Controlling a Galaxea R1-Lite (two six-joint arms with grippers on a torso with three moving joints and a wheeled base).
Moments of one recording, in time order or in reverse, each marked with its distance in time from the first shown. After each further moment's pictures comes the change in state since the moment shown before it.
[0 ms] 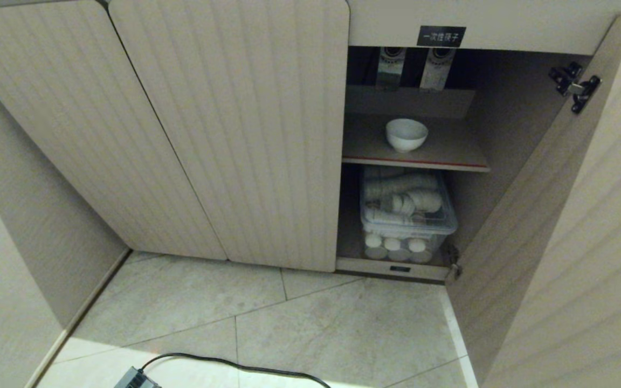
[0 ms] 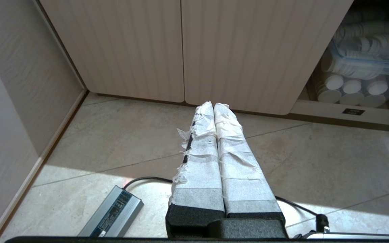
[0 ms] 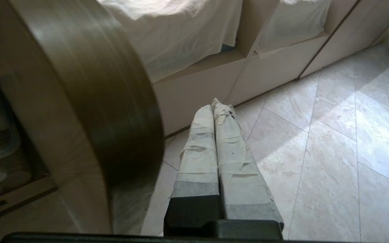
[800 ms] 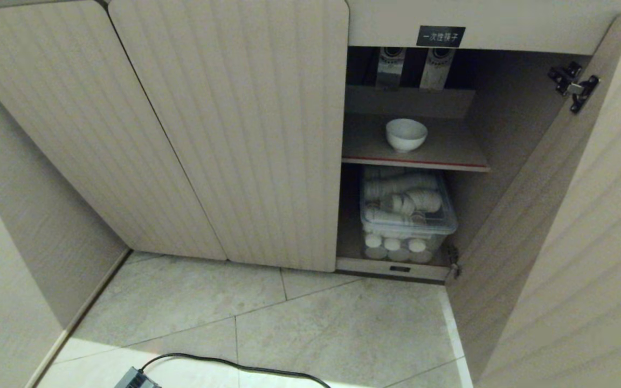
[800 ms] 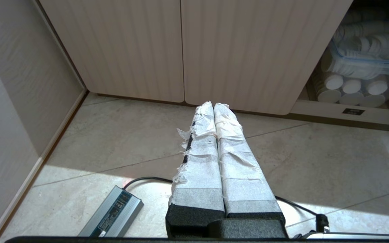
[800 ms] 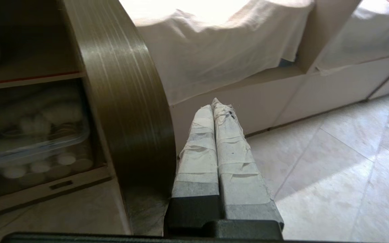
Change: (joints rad) left arm 0.000 0.000 0.000 0.000 0.000 0.000; right arm 0.217 -0.039 -0.012 0.010 0.031 0.026
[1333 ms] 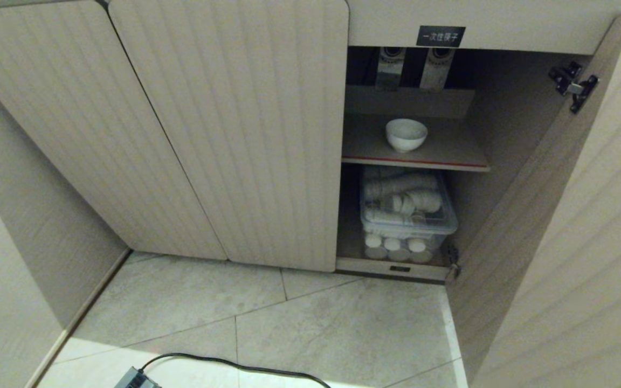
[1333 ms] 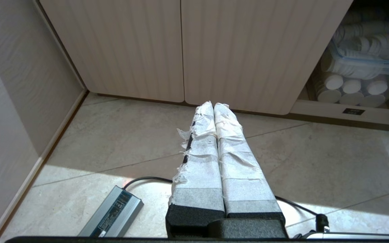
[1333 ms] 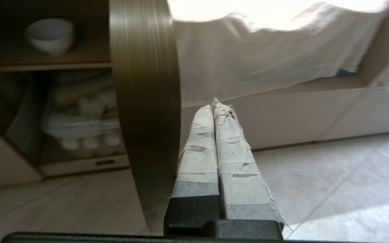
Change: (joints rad) left arm 0.000 0.000 0.000 0.000 0.001 -0.001; right arm 0.166 -0.056 0.000 0.065 0.066 0.000
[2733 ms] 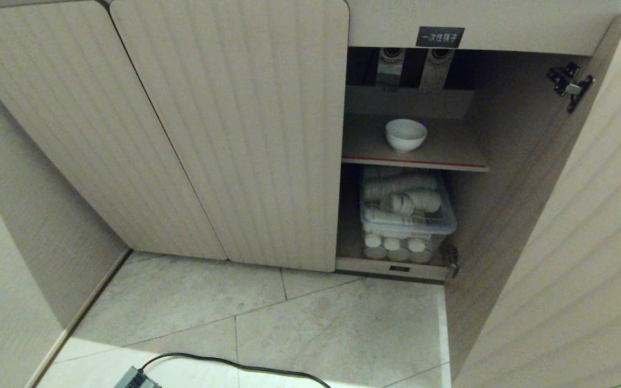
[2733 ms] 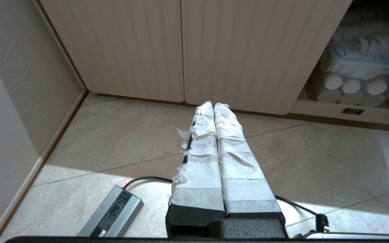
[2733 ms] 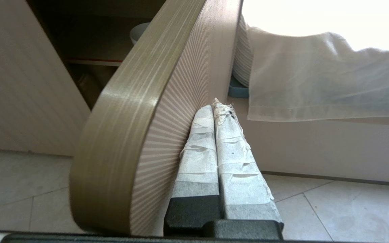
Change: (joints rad) left arm 0.000 0.000 0.000 0.000 0.000 0.000; right arm 0.236 0.147 -0.060 -0.064 0.049 0.057
